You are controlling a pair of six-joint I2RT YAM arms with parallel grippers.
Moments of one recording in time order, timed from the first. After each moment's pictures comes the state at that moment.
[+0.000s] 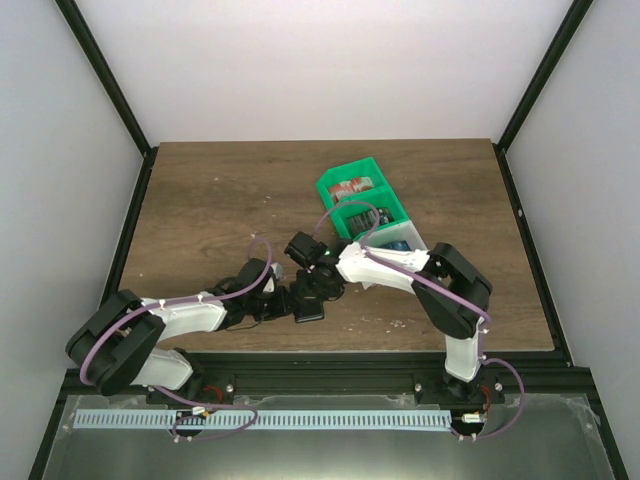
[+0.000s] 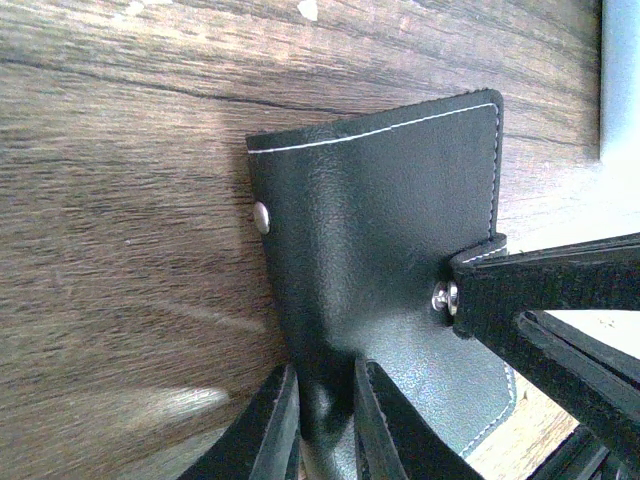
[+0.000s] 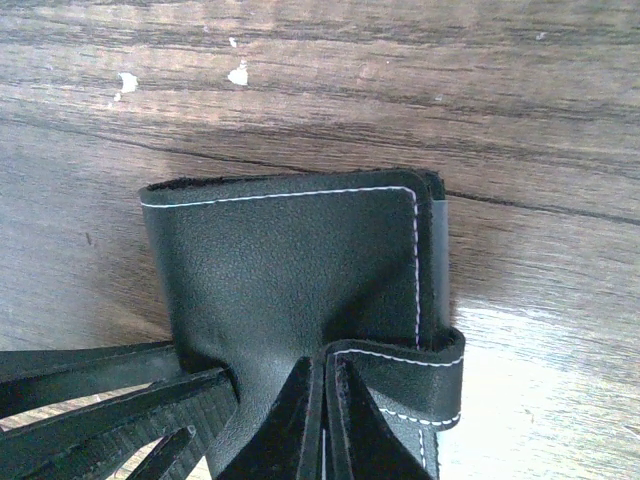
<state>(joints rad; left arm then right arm) -0.69 1.37 0.40 0.08 0.31 -0.89 0.97 1.89 1.28 -0.67 -0.07 0.88</state>
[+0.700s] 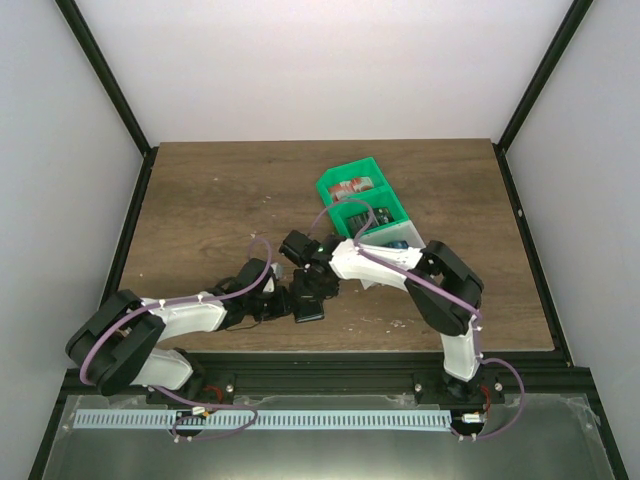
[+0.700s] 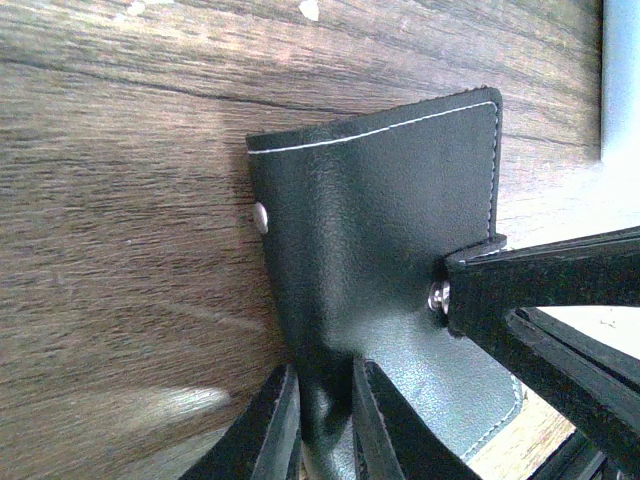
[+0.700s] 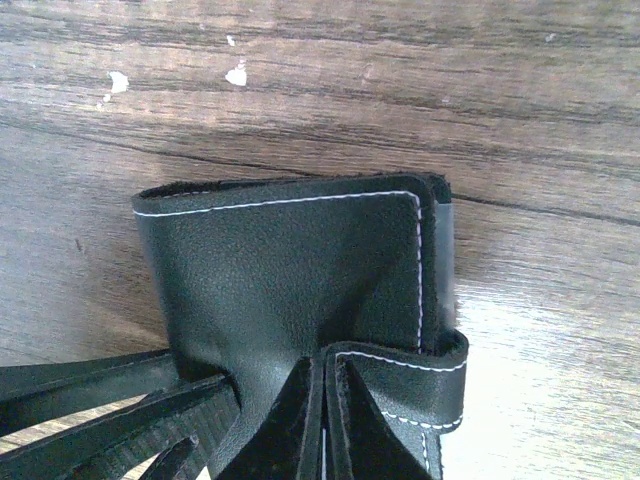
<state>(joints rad) -0.69 1.37 0.40 0.08 0.31 -0.89 0.98 1.94 1.35 -0.74 -0.06 0.88</state>
